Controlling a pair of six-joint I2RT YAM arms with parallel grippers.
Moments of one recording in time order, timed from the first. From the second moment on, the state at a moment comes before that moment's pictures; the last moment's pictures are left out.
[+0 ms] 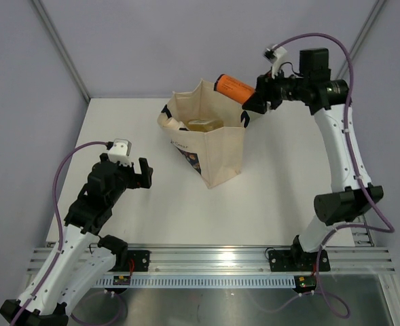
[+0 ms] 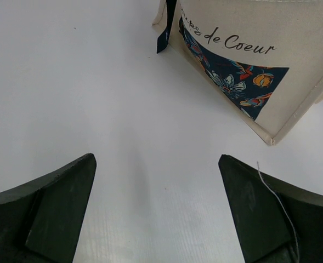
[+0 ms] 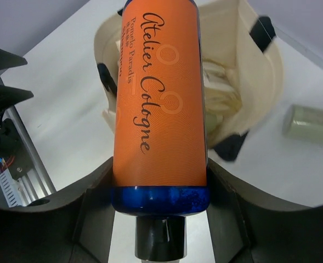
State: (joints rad) left arm -0.39 0.62 0.71 -0.48 -0.13 -0.17; right arm 0.13 1.64 2.02 -0.97 -0.77 -0.20
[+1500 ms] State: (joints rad) left arm -0.39 0.63 0.71 -0.48 -0.13 -0.16; right arm 0.15 2.04 2.27 -0.66 -0.01 0.45
